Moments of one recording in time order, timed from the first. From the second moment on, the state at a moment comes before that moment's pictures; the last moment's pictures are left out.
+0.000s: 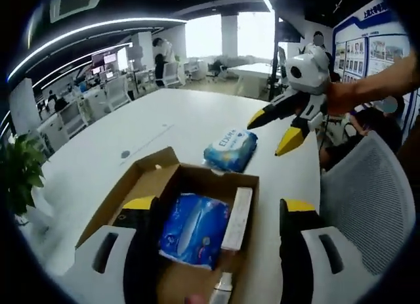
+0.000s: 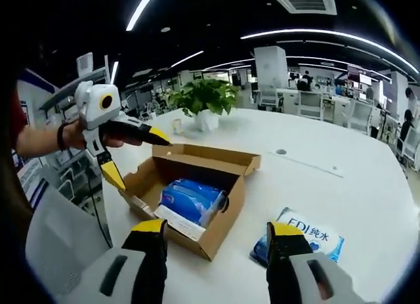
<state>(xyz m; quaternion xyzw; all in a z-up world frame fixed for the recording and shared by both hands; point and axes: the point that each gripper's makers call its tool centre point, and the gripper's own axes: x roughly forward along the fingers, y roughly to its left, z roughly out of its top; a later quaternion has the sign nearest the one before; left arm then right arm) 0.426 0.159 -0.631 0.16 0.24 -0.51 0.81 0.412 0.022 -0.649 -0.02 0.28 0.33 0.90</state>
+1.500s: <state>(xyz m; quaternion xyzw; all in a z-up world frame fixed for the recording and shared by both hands) 0.399 0.285 -0.629 0.08 0.26 -0.40 0.88 0.452 0.133 -0.658 -0.13 0.31 0.47 0.81</state>
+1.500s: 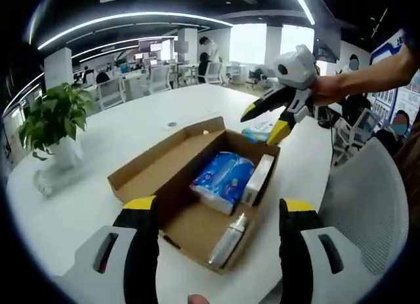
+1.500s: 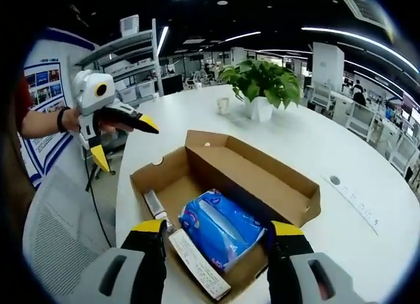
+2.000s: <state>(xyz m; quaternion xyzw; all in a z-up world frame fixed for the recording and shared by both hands) 0.387 0.298 -0.629 0.07 0.27 -0.39 0.88 0.464 0.158 -0.691 -0.20 0.35 0.50 0.77</state>
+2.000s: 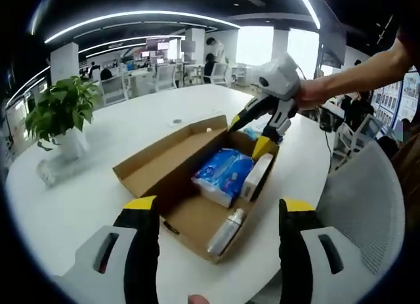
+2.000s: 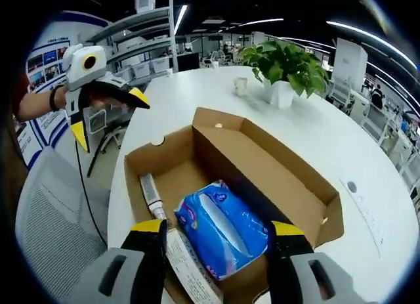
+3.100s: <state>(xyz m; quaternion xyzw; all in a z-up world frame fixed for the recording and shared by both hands) 0.380 0.306 -0.639 0.07 0.28 -0.37 0.88 0.470 0.180 -0.748 -0.35 0.36 0.56 0.66</state>
